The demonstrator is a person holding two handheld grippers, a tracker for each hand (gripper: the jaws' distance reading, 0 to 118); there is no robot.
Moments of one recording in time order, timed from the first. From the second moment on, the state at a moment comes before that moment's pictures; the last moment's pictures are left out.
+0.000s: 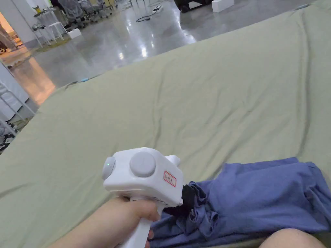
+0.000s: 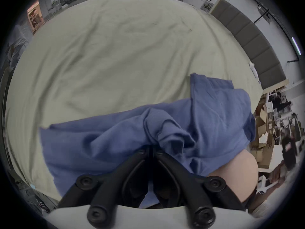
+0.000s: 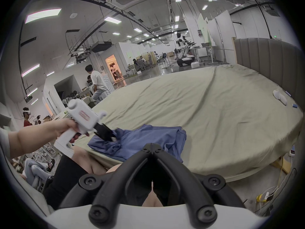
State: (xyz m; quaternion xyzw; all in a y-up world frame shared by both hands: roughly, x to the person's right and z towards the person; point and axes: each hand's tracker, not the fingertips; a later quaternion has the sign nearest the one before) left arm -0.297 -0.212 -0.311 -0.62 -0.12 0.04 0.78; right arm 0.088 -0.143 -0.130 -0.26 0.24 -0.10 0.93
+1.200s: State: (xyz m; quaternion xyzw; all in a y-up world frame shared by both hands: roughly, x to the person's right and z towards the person) left arm -0.550 -0.203 -0.249 -0.43 -0.16 0.30 0.84; right arm 0.045 -0.121 -0.143 -0.30 0.20 -0.08 0.93
